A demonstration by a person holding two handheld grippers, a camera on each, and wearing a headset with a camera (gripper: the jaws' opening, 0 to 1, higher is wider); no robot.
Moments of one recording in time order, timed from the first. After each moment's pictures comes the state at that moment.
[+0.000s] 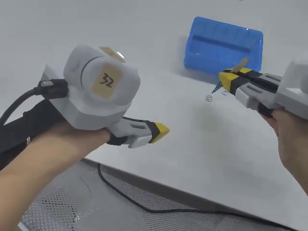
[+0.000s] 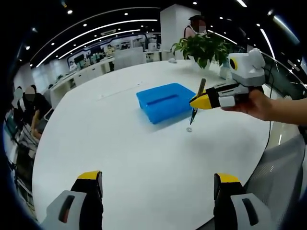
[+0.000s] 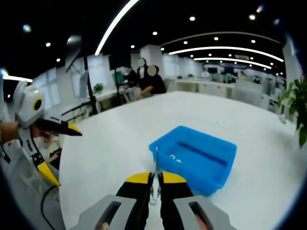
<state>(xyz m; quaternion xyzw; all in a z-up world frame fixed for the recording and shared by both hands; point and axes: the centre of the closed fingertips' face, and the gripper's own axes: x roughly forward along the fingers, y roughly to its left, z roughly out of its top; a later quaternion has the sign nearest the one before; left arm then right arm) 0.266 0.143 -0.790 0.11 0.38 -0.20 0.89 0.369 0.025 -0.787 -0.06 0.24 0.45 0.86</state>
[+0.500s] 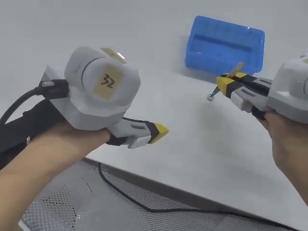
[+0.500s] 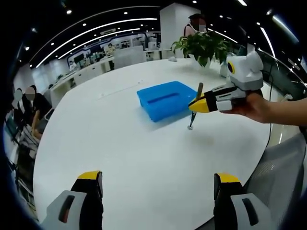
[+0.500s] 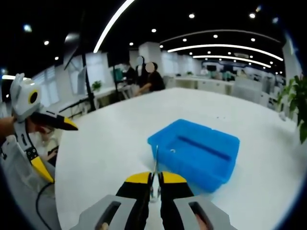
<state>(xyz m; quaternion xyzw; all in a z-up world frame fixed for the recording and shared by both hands) 0.265 0.146 -0.791 0.12 0.39 -0.20 0.89 0.369 0.028 -0.800 -0.06 0.24 0.44 0.86</state>
